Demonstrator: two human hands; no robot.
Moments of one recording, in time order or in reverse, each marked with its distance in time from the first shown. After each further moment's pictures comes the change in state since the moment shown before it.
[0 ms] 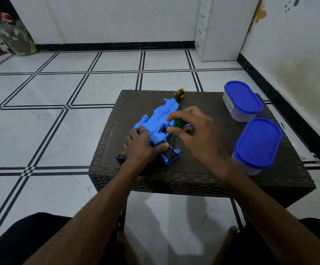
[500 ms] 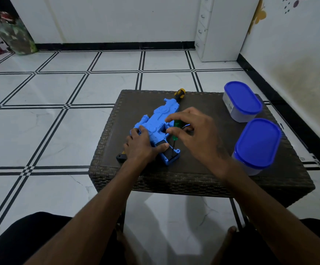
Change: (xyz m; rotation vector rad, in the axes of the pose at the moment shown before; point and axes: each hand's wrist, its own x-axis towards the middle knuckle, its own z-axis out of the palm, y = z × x) left_hand -0.001 0.000 0.000 -0.018 -0.002 0.005; right_hand 0.001 -0.001 -0.001 -0.053 -0.015 -0.025
